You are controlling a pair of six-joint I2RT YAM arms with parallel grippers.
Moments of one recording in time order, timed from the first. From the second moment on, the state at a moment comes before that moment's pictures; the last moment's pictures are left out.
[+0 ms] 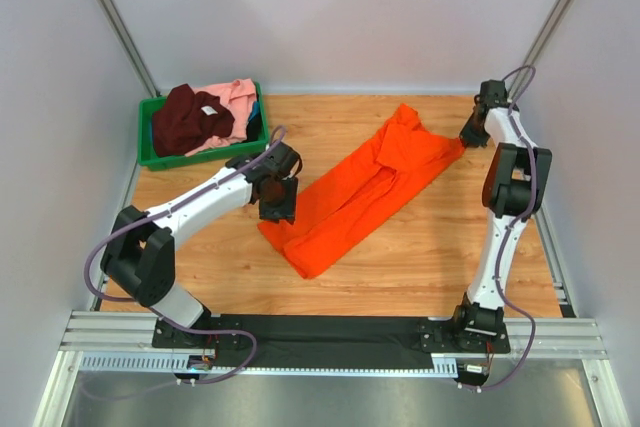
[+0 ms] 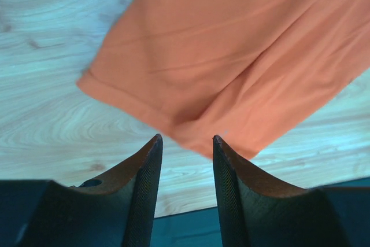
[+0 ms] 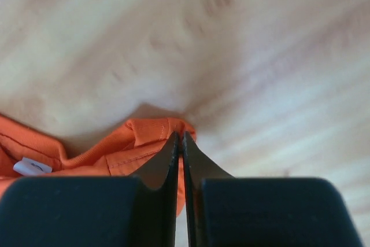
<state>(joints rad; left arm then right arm) -0.63 1.57 1.19 -0.84 -0.05 -0.56 -0.19 2.29 1.87 -0.63 0.10 0.42</state>
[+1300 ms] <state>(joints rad) -0.72 1.71 1.07 -0.63 0.12 -0.43 0.35 1.32 0.72 -0.50 -0.32 0.81</state>
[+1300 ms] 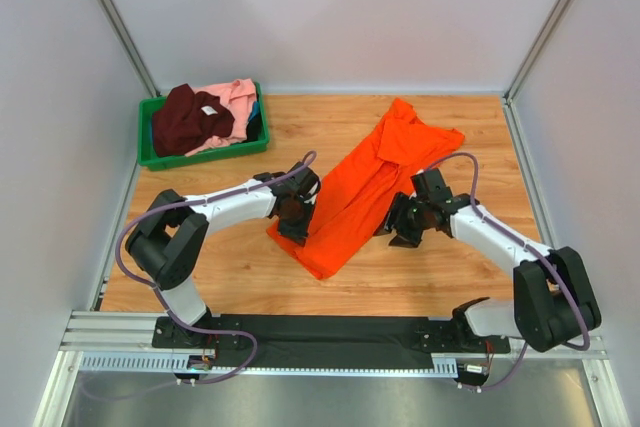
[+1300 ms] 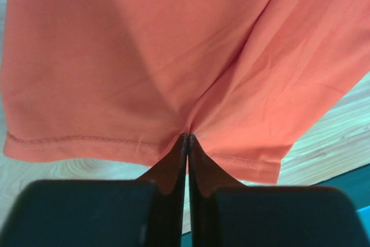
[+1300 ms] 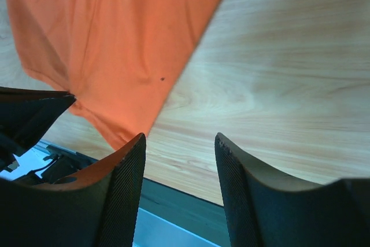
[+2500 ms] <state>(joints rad) -0.72 1.75 1.07 -0.67 0.11 -0.50 1.01 1.62 0.82 -0.31 -0.11 1.28</state>
